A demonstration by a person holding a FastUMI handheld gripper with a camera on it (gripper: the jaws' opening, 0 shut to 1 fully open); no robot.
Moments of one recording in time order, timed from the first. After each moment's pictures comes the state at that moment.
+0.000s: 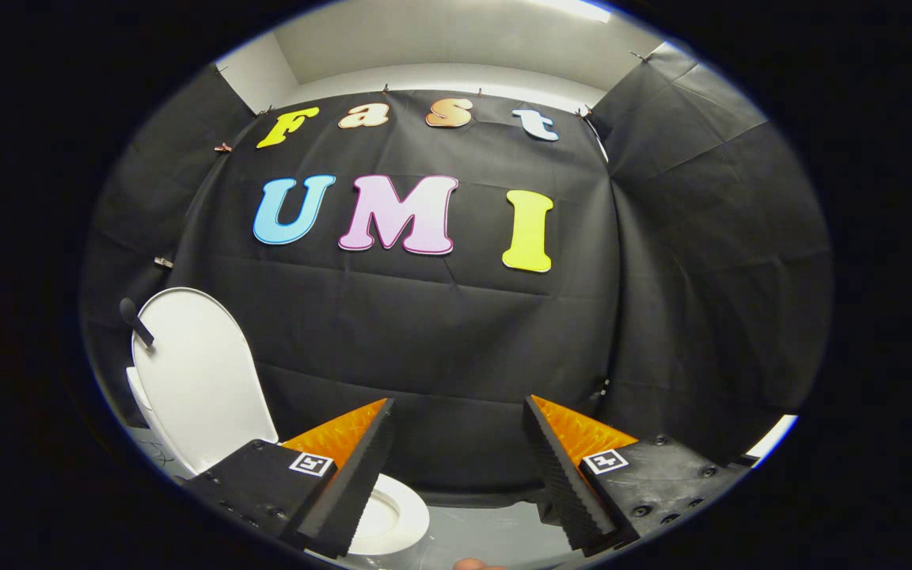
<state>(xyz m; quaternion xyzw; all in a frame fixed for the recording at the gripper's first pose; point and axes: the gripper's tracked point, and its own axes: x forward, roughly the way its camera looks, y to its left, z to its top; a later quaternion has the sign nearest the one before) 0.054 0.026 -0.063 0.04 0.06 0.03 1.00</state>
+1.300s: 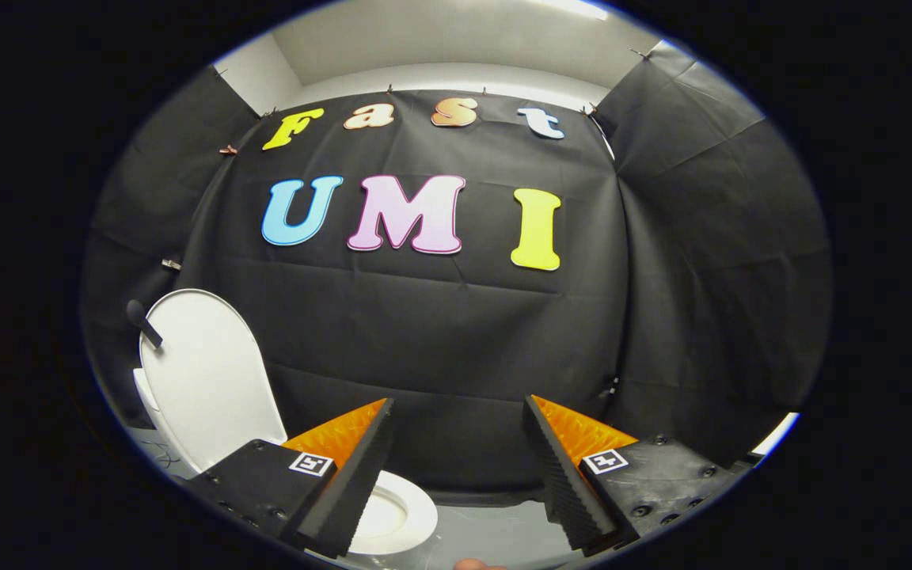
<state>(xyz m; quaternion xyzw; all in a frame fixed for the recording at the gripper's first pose) 0.050 0.036 -0.060 0.04 0.06 0.05 1.00</state>
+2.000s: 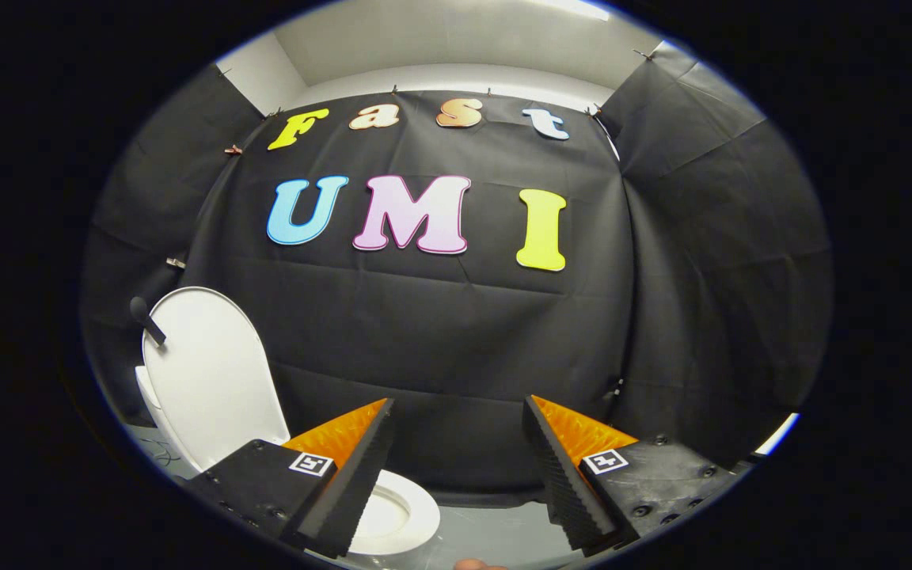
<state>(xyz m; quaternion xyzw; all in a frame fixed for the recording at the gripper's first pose) 0.050 0.039 -0.065 0.04 0.06 0.06 1.00</state>
